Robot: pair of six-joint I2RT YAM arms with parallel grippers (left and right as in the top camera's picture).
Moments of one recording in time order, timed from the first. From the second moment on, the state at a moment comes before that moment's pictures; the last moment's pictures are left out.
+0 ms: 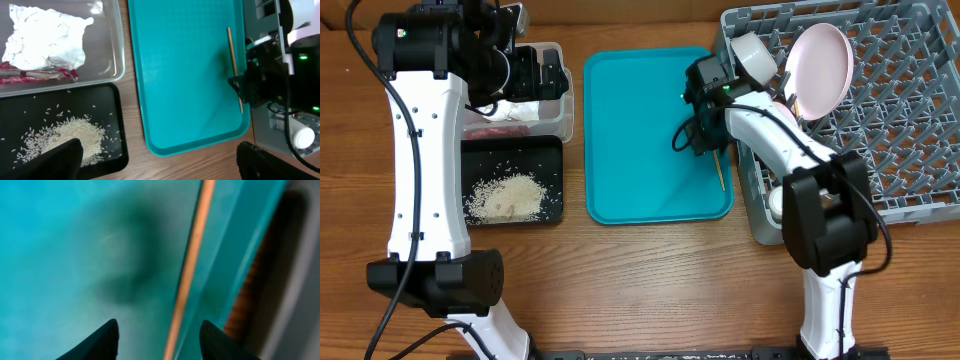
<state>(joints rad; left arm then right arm) -0.01 1.91 2.26 -1.52 0.31 -0.07 0.37 2.19 1.70 -0.88 0.09 0.01</state>
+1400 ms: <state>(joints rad) -0.01 1.91 2.26 -1.52 0.31 -0.07 0.22 1.87 2.37 -1.62 0.06 0.01</state>
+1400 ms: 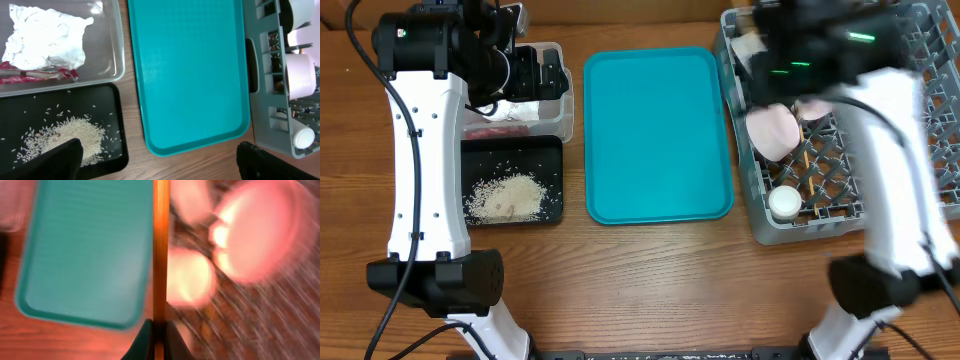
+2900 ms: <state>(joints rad) -0.01 1.91 2.26 -1.52 0.31 -0.07 -0.11 1.89 2.28 -1.64 -0.13 -0.04</state>
